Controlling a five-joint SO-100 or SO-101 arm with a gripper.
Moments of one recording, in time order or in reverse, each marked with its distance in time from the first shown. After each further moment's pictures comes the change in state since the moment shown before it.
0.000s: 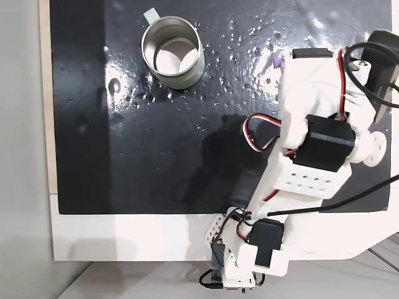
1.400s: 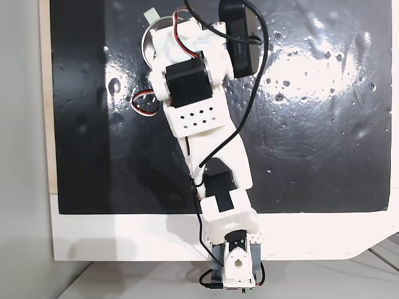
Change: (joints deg) arm -27.6 -24.9 -18.7 0.0 13.6
